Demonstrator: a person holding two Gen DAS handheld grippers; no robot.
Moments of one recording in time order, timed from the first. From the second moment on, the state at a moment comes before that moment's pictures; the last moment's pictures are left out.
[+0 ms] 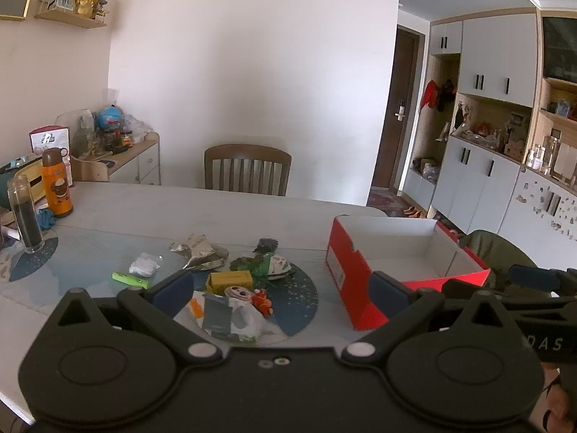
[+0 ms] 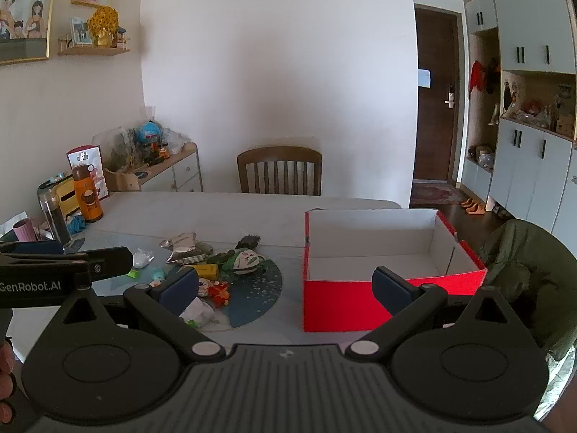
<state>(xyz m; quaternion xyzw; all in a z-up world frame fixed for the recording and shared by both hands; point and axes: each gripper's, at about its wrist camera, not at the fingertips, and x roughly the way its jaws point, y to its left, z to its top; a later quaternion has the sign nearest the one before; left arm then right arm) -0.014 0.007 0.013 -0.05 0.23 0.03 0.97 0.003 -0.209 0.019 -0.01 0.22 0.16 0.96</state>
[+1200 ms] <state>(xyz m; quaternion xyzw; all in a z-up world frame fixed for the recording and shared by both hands) 0.153 0.232 -0.094 -0.05 0.35 0.02 0.94 0.140 -0.021 -0.058 -0.09 0.34 0.22 0.91</state>
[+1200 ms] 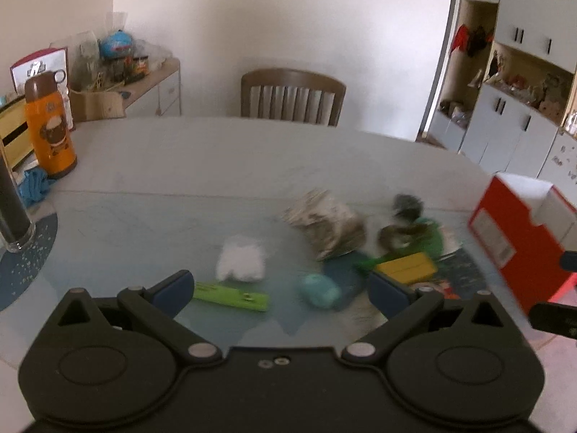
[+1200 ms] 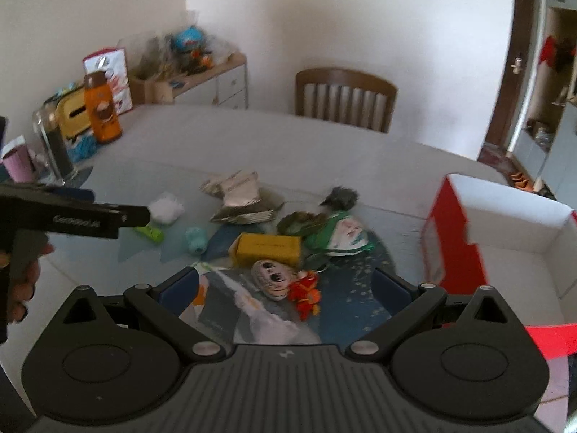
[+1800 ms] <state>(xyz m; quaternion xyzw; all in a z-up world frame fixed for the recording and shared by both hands) 0.197 0.270 -0.156 -0.01 0.40 0.02 0.91 0.174 0.035 -0.103 -0.15 0.40 0.27 0.86</state>
